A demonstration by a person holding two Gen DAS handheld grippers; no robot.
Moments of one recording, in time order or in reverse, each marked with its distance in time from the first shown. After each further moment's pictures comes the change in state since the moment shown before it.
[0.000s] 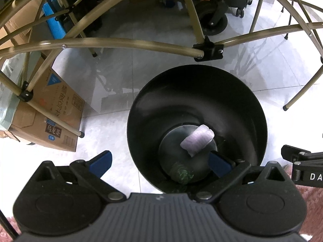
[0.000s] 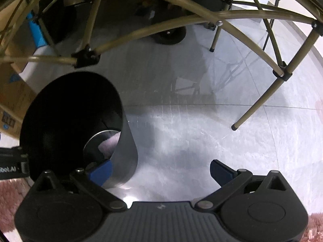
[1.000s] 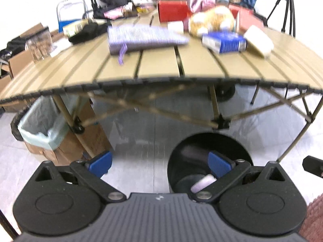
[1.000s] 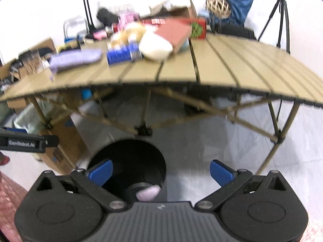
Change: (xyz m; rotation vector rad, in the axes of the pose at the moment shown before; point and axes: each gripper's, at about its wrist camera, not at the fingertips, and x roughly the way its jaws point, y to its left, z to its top) left arm -0.132 0.064 -0.020 -0.131 -0.376 0.023; right arm -0.147 -0.003 -0.024 -0.088 -0.462 0.206
